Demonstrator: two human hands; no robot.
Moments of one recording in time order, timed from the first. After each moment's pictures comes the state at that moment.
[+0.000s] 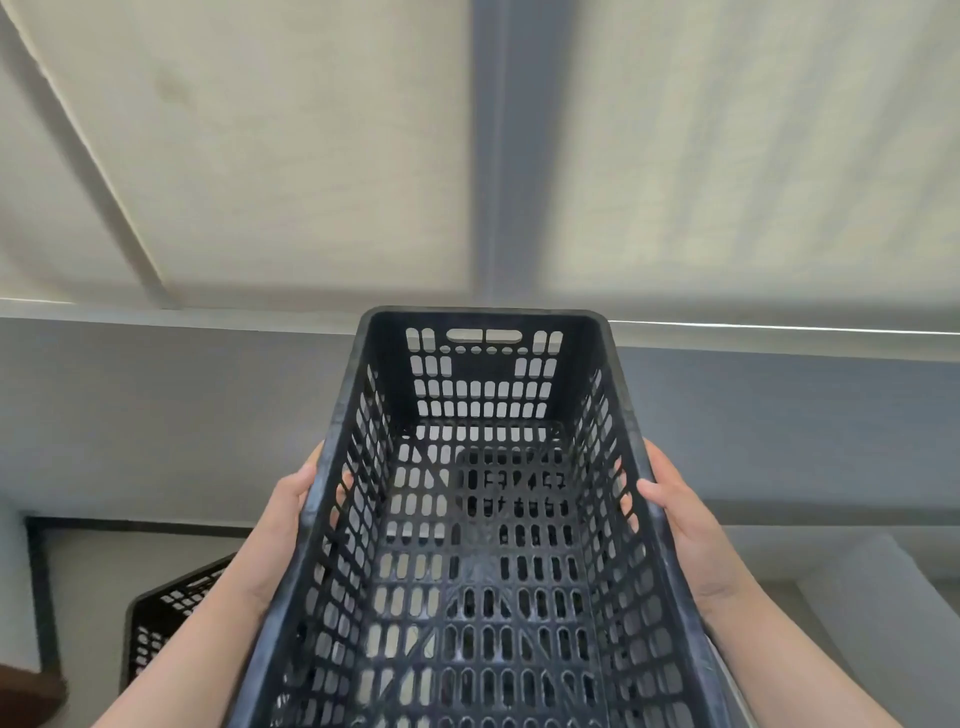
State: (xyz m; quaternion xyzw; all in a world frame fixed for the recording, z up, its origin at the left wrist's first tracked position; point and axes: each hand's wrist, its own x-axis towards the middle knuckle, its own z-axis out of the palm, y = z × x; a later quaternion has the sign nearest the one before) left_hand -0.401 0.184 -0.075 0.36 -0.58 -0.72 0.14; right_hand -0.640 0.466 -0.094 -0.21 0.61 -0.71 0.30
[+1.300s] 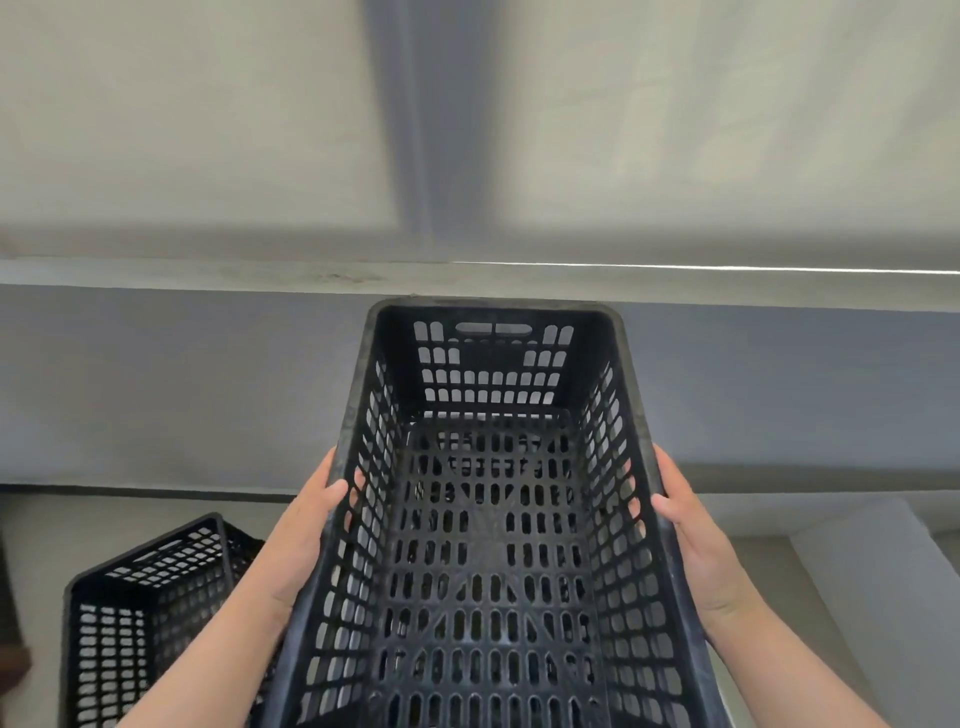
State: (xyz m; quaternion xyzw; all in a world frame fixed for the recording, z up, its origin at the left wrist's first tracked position) left_hand -0.537 0.170 -0.215 0.41 -0.63 -0.66 0.06; right_hand -0.761 0.484 -0.195 -0.10 0.61 -0.70 0.36
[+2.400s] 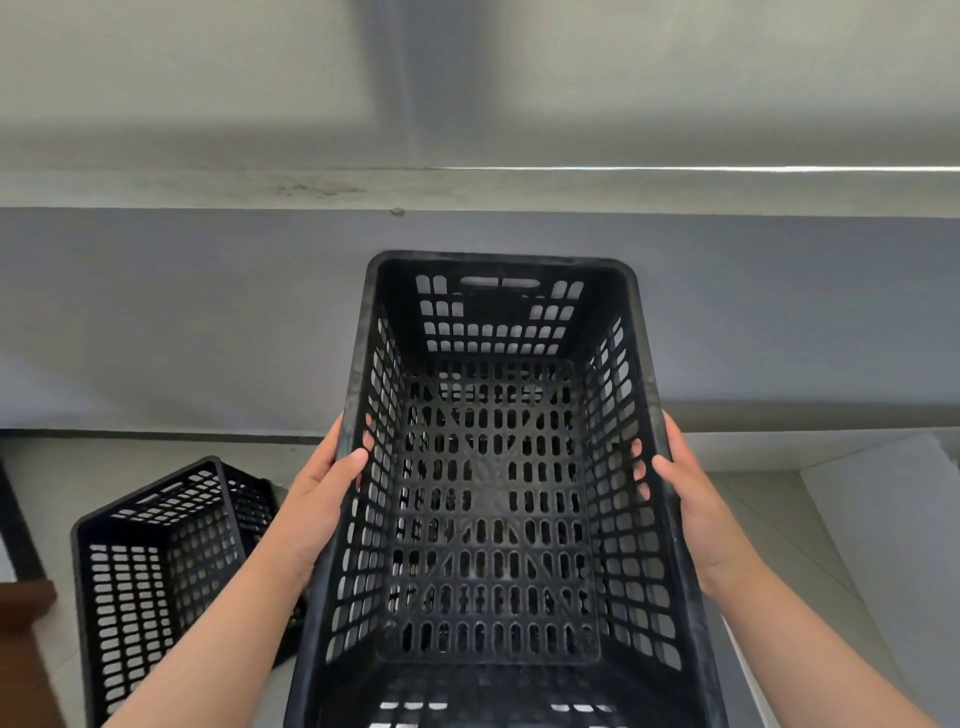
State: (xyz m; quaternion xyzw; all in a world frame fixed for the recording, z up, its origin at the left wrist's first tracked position) left_hand -0.561 0.205 -0.242 0.46 -0.59 -0.66 0.08; right_hand -0.781 0.487 -0.283 -0.05 0.63 -0.67 0.39
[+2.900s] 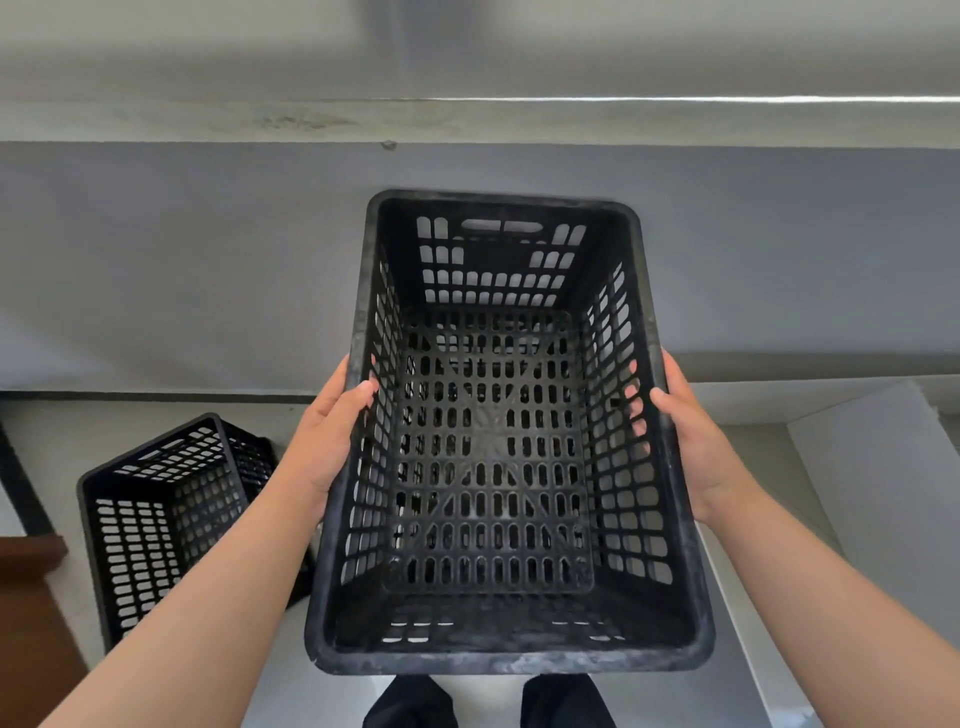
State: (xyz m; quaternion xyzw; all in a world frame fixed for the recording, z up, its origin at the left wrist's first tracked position) left_hand -0.559 0.218 -0.239 0.45 -0.57 -0.68 0.08; right_hand -0.780 0.498 -0.282 -0.07 0.62 -0.67 0.40
